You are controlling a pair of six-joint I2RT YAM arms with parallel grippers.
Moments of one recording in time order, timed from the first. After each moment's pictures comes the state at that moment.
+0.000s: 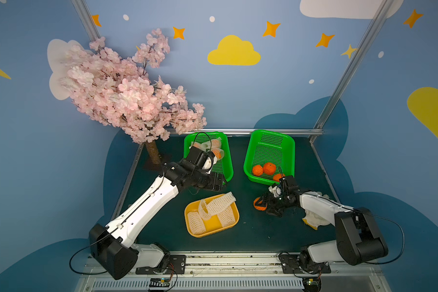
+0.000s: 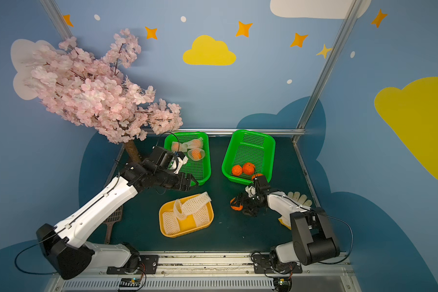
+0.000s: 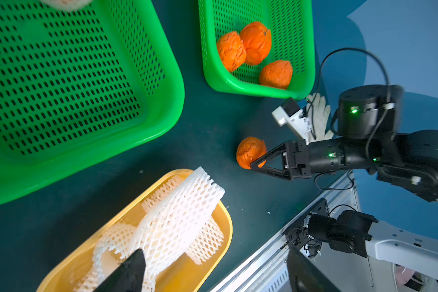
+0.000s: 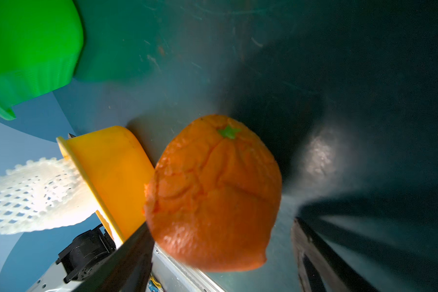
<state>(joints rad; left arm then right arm) -0.57 1.31 1.34 -0.93 0.31 -0.44 0.30 1.43 0.65 -0.47 -0.60 0.61</state>
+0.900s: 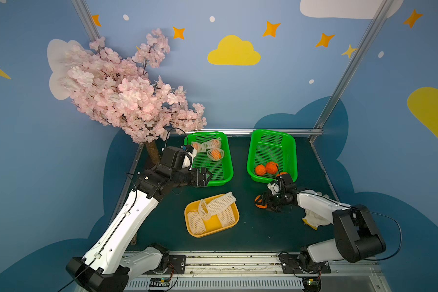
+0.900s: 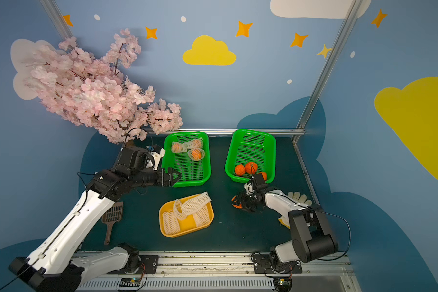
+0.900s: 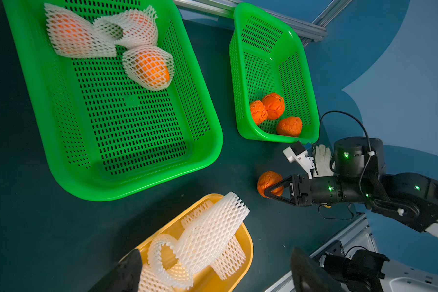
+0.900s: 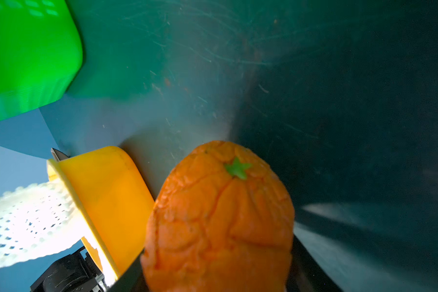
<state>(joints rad) -0.42 1.14 1.31 -0.93 0.24 -0.39 0.34 1.43 0.67 -0.42 -0.50 0.62</state>
